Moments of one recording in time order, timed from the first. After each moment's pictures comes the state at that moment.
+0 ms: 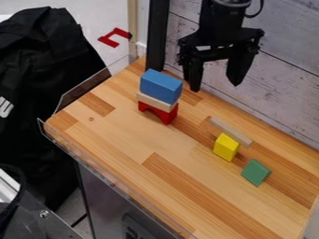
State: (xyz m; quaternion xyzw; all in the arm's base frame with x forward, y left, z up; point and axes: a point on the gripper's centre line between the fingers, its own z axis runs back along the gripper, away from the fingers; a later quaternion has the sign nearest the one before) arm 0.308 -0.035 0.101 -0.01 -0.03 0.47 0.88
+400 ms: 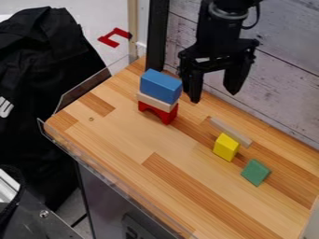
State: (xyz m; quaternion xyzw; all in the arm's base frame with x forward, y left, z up) arm 0.307 -0.027 0.085 -0.02 -0.02 0.55 0.83
